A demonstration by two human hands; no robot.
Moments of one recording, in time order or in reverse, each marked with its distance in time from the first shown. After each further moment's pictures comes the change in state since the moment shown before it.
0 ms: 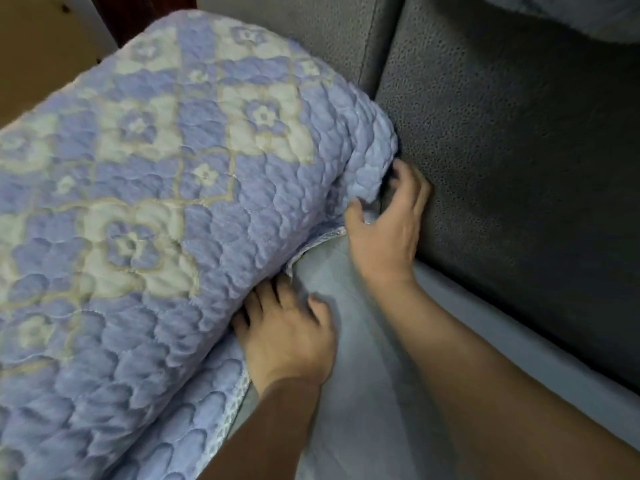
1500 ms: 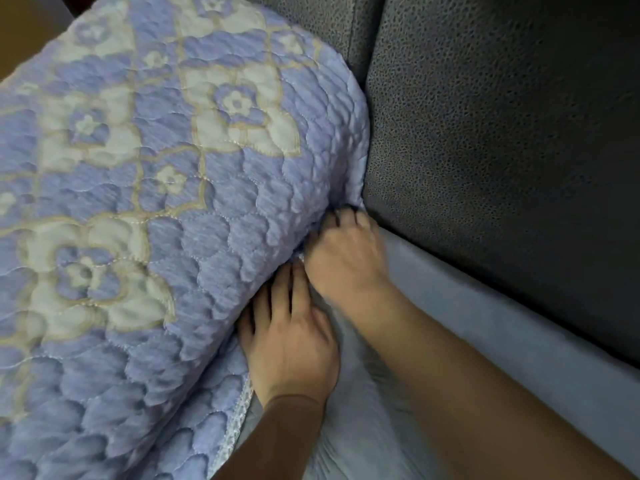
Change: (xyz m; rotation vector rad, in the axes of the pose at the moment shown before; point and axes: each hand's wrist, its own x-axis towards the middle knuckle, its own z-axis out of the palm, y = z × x) left_hand 0.003 -0.004 0.006 -0.016 -0.050 0.177; right_hand -0.020 -0.002 0.028 -0.972 -0.713 -0.171
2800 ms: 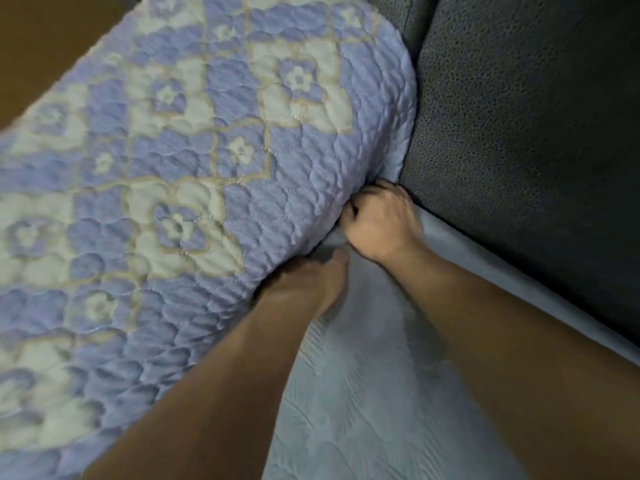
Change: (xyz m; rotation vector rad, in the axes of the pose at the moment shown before) left_hand 0.057 -0.011 -0.043 -0.158 -0.753 -0.365; right_hand 0.029 0.016 0.025 0.266 0.261 -0.146
